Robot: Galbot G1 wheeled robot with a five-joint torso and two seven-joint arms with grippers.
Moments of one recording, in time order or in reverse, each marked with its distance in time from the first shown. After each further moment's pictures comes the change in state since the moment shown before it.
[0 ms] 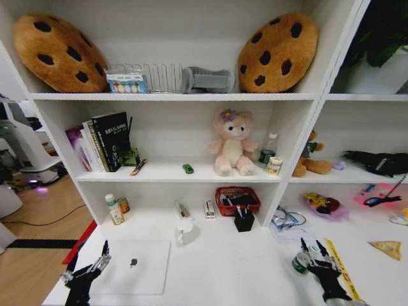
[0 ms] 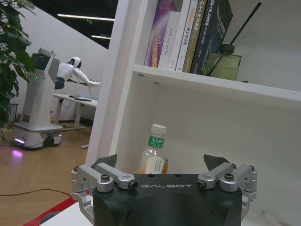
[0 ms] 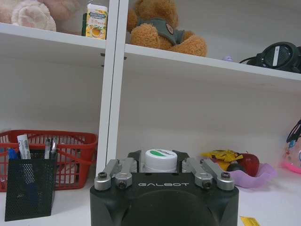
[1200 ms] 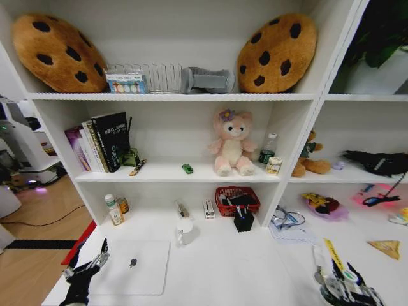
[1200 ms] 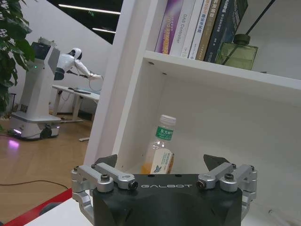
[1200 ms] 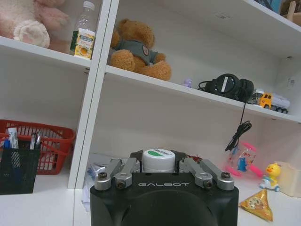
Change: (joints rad) left arm -0.052 0.103 -0.013 0.112 -0.121 -0.025 0.005; right arm -0.417 0.215 0.133 0.227 -0.092 0.149 0.041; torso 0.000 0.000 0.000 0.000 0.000
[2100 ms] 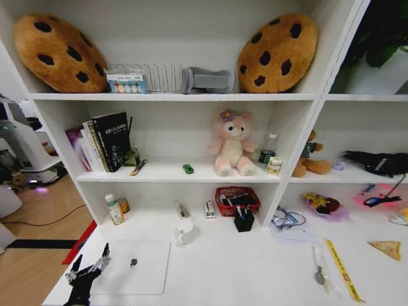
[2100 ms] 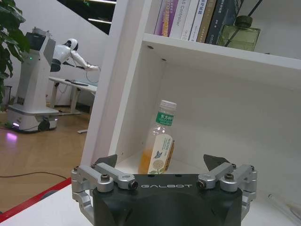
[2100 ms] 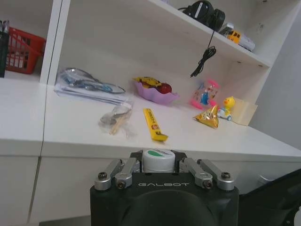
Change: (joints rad) left arm -0.010 0.023 0.023 0.044 0.007 0.003 0.002; right arm 0.033 0.087 -0.055 -0.408 -0.107 0.165 0.027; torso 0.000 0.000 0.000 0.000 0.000
